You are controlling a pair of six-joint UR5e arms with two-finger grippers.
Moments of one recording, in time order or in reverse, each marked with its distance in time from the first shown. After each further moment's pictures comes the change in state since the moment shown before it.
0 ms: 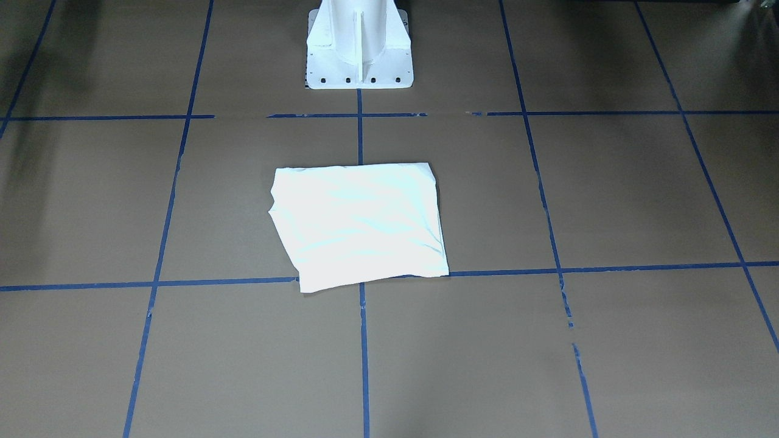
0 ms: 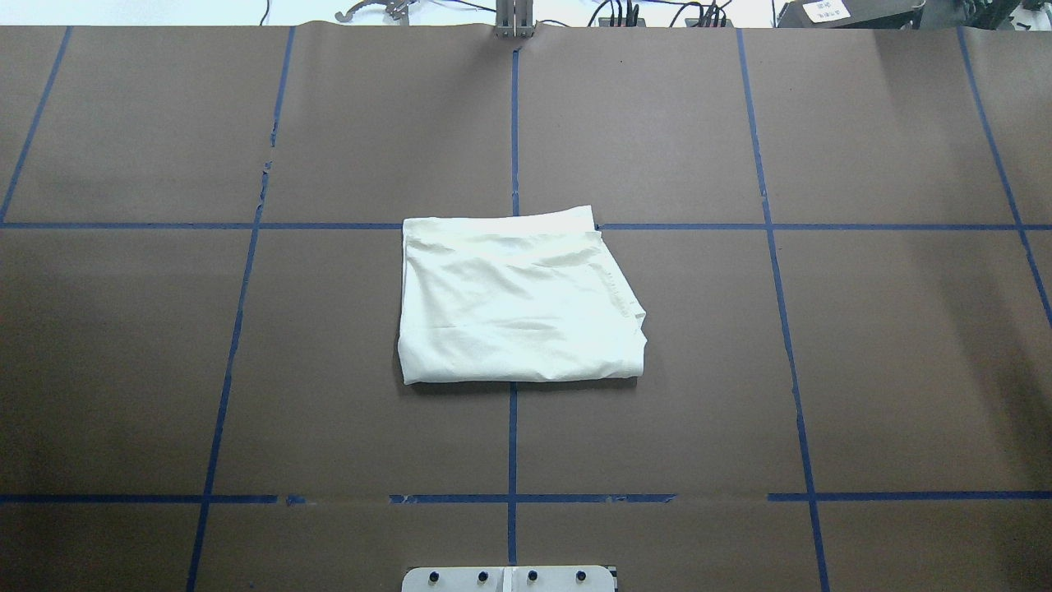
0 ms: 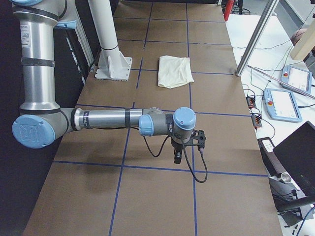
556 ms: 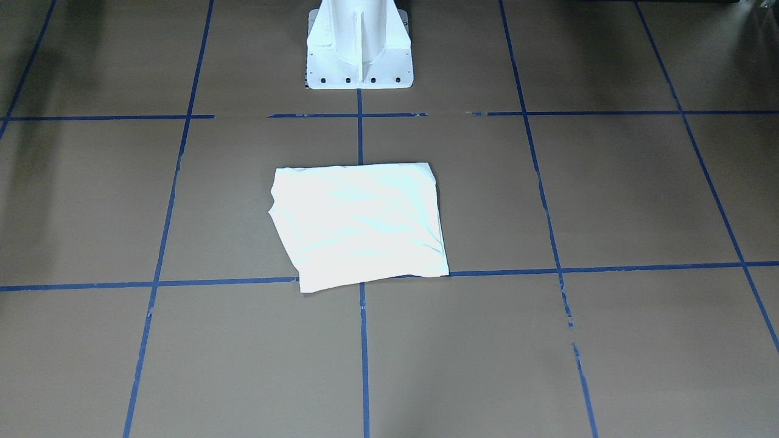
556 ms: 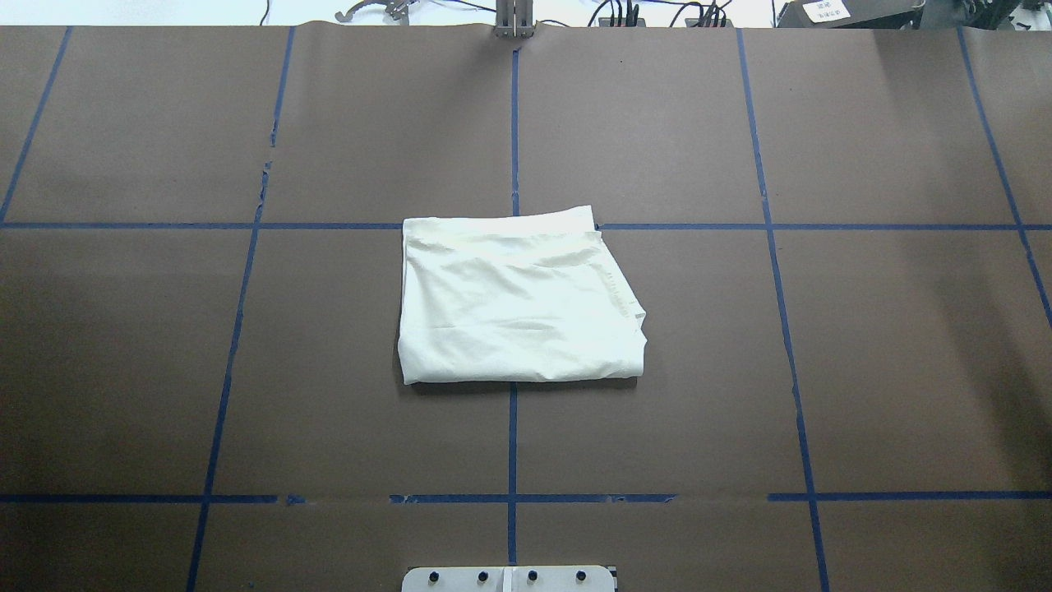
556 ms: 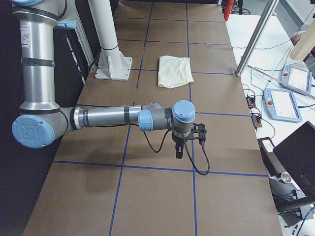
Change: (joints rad) left arm -0.003 0.011 -0.011 0.002 -0.001 0.003; right arm 0.001 -0.005 0.036 -0.001 0.003 0.000
